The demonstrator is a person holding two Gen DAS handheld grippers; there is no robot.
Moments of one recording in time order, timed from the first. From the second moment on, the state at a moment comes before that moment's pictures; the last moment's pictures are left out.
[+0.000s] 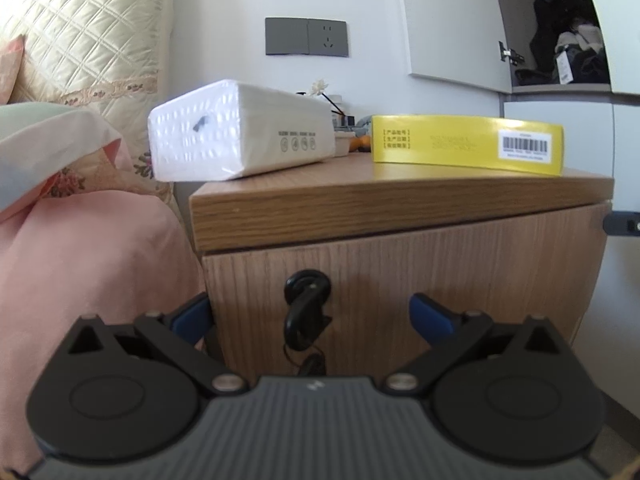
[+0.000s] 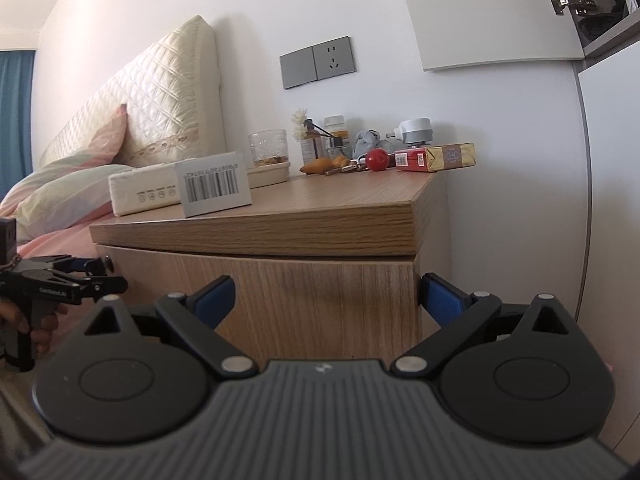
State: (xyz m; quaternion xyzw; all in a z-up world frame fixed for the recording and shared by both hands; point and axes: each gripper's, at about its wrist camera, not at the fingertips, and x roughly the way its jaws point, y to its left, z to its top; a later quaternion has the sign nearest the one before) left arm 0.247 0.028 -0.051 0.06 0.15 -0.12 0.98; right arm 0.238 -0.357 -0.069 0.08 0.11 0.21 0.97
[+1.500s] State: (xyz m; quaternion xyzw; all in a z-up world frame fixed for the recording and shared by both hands) left arm 0.227 0.031 -0.052 0.07 0.14 -0.13 0.98; right arm 0.231 -0.356 -0.072 0.10 0.13 0.23 0.96
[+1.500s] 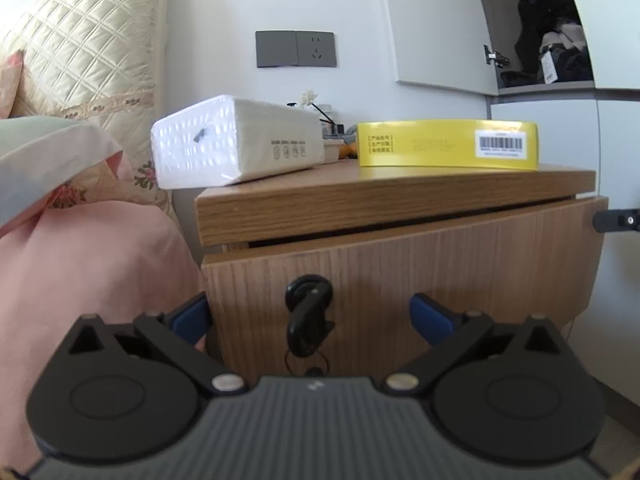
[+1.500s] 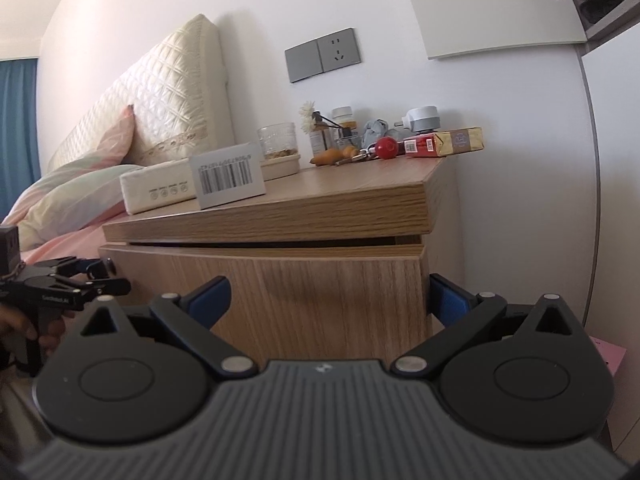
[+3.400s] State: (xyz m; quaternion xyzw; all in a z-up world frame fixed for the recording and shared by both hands) left arm 0.128 0.031 -0.050 0.06 0.13 -0.11 0.98; right arm 0.141 -0.365 -0.059 0.05 0.15 0.32 0.94
